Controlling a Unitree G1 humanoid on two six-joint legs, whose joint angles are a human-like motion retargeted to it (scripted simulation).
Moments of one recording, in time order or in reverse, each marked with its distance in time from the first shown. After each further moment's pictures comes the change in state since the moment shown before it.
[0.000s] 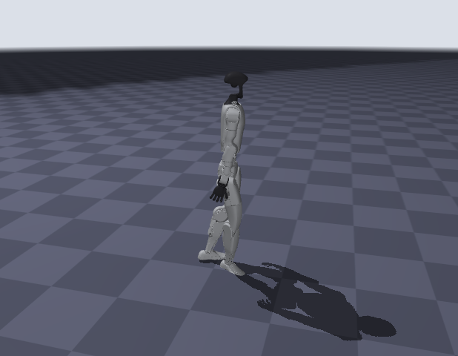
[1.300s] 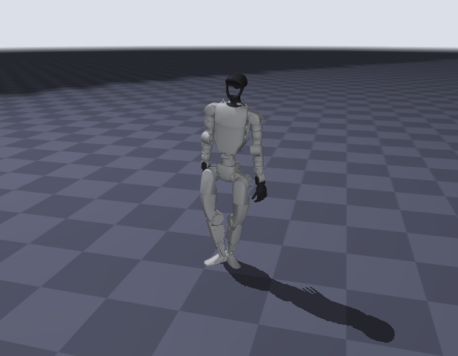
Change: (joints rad) left arm 0.018 0.001 0.030 0.083 -0.030 -0.075 0.017; right arm 0.037 0.043 0.020 -0.013 0.115 -0.072 -0.113; waist -0.016 0.007 -0.055; left_leg 0.029 0.032 0.560 -0.056 -0.025 0.006; right_leg 0.146 0.038 -0.031 -0.027 -0.102 0.059
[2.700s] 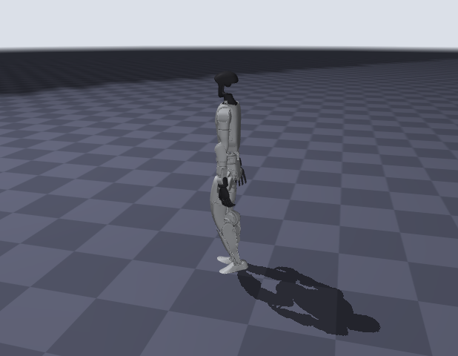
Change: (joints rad) left arm -0.023 -0.034 -0.034 -0.052 0.034 0.068 -0.025; right arm -0.084 -0.011 0.054 0.069 -0.056 -0.037 -0.135; waist -0.035 -0.027 0.089; left_leg -0.146 -0.004 -0.333 0.251 0.017 0.016; right_leg 0.004 0.014 0.221 -0.081 -0.015 -0.011
